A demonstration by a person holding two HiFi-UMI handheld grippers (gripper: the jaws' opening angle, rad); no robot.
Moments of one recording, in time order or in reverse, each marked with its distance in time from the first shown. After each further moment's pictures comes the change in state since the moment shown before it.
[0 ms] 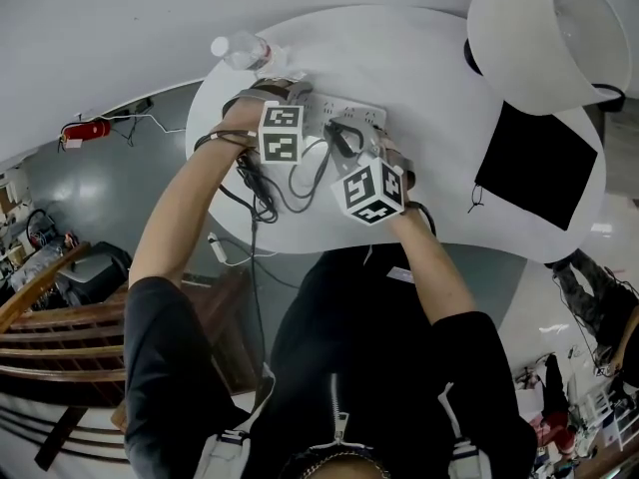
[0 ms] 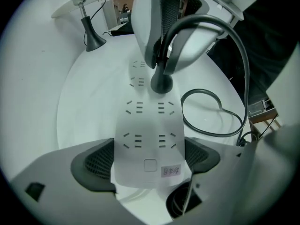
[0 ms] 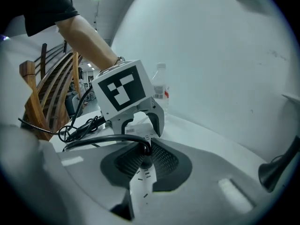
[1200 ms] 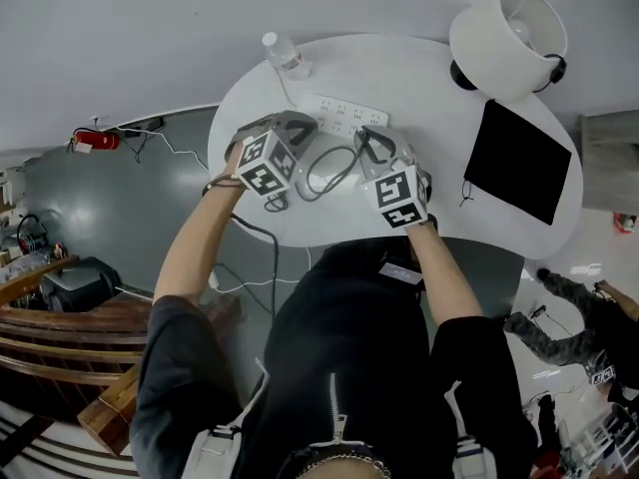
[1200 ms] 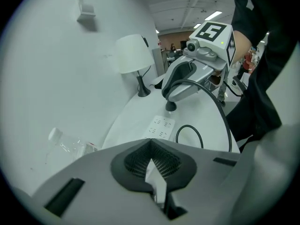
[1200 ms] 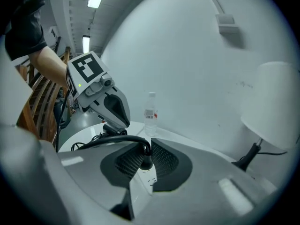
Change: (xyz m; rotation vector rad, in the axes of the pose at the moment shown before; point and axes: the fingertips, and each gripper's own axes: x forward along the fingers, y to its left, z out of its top) left arm -0.147 -0.037 0.031 -0.429 -0.397 0.452; right arm -0.096 0.007 0.038 0.037 -0.101 -0.160
